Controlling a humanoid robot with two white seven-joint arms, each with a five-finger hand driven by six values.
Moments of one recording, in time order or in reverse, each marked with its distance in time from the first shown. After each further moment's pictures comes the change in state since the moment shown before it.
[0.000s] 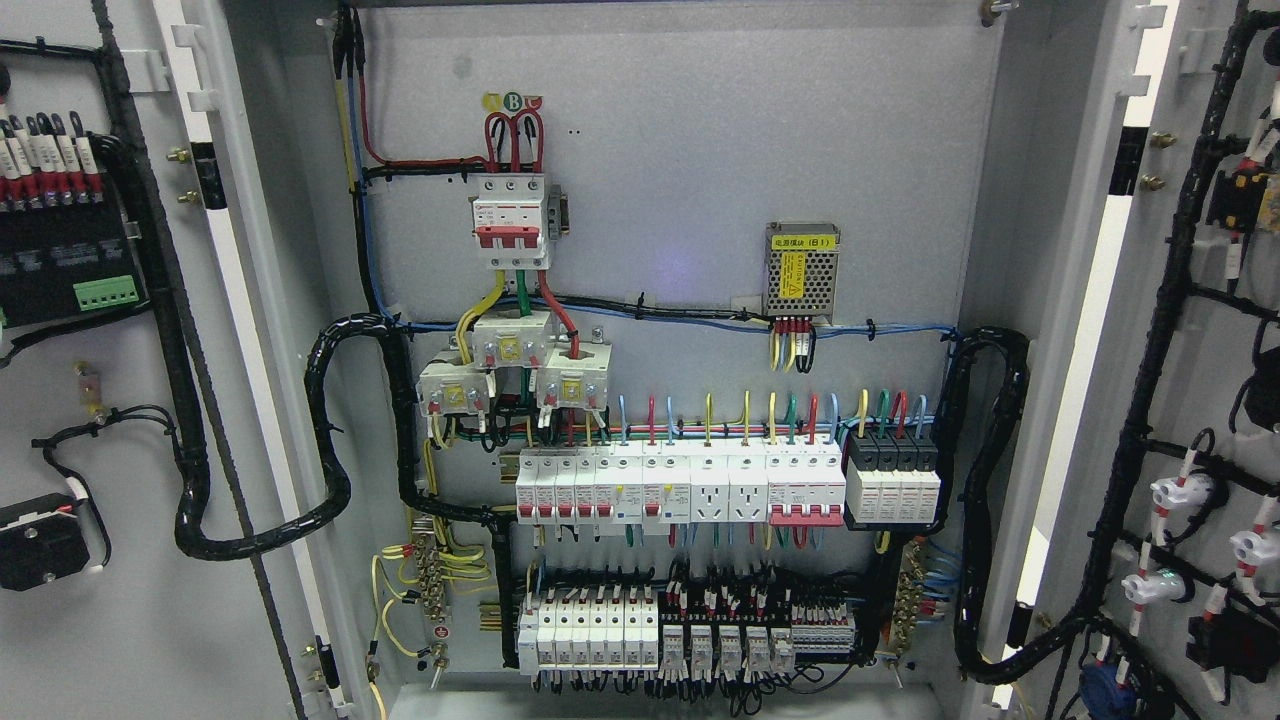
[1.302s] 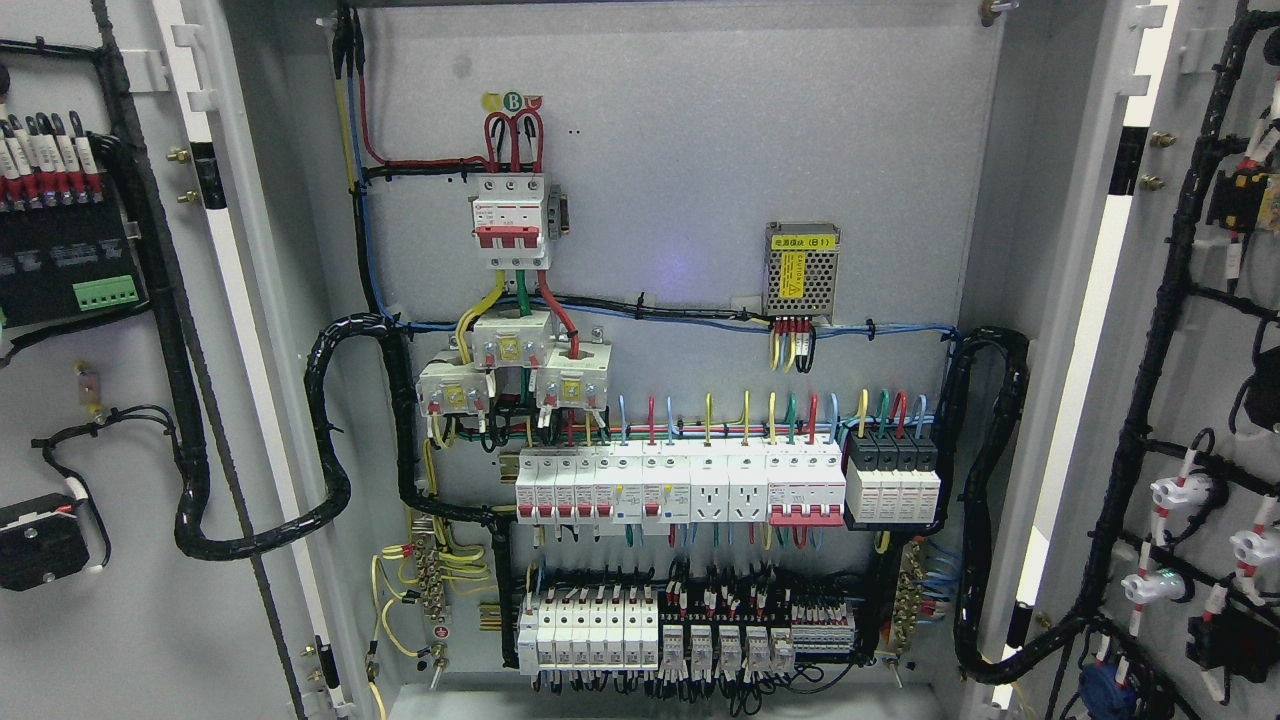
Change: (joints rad) left arm -0.002 -0.003 0.011 0.014 0.002 -0.005 -0.011; right arm 0.006 0.017 -0.003 0.028 0.067 0.000 -0.004
